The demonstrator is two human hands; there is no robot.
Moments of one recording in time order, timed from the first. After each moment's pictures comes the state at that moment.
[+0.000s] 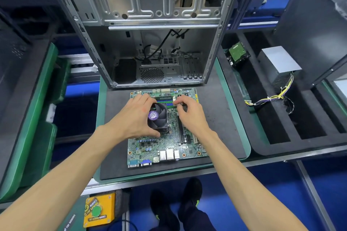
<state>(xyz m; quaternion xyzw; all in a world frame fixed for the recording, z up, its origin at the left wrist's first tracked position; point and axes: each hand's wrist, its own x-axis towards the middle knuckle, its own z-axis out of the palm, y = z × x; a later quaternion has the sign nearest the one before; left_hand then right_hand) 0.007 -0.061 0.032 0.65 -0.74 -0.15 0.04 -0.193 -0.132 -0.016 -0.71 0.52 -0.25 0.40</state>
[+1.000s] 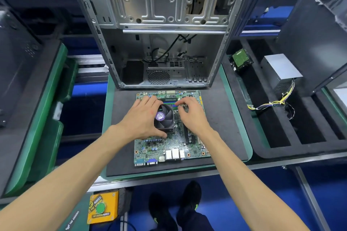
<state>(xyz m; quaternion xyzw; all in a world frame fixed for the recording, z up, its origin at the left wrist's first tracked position) 0.008 -0.057 0.024 0.65 -0.75 -0.11 0.02 -0.180 -0.131 0.002 -0.74 0.52 -0.19 0.39</state>
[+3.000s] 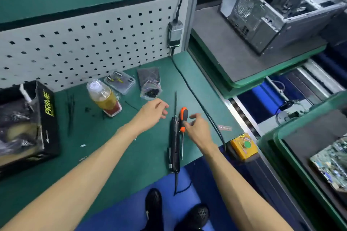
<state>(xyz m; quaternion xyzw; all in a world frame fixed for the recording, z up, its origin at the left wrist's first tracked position) 0.049 0.522 0.030 0.84 0.06 -0.24 0.48 0.022 0.342 -0.062 -0.89 0.18 0.12 0.41</state>
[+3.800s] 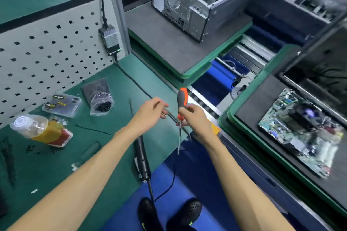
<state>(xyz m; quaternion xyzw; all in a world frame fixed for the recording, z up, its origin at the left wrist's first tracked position) 0.061 0.391 0.030 0.81 -0.08 -0.28 0.50 -0.003 0.234 -0.002 -0.70 0.28 0.02 0.65</state>
